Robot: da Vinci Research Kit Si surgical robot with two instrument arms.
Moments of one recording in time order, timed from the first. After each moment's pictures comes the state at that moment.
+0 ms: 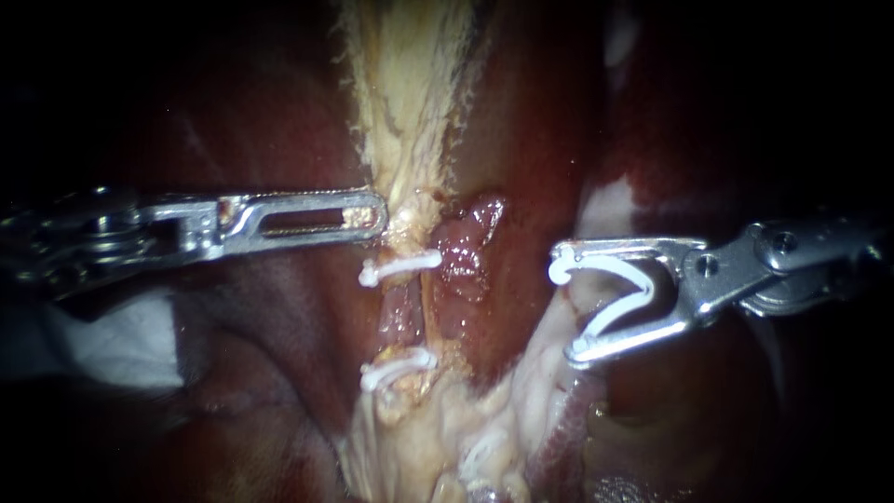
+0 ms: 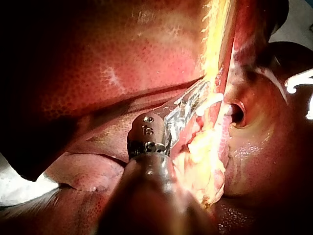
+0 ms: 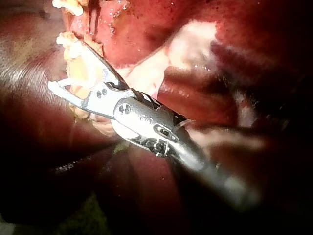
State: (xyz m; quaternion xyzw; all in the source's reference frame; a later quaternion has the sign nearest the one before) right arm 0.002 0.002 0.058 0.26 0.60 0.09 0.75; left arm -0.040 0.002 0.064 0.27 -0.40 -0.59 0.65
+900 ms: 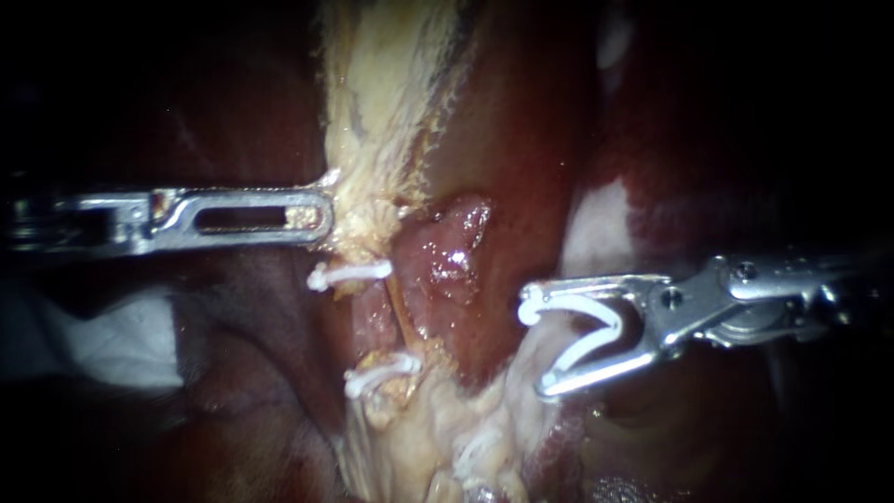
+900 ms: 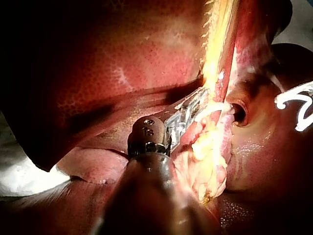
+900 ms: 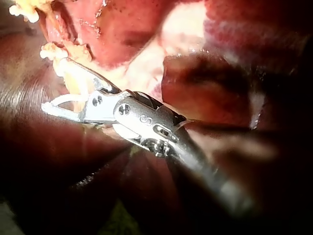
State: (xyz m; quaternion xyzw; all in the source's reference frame) right arm 0.006 0.000 0.062 0.33 0.57 0.13 0.74; left arm -0.035 0.003 0.057 0.28 -0.42 -0.59 0.63
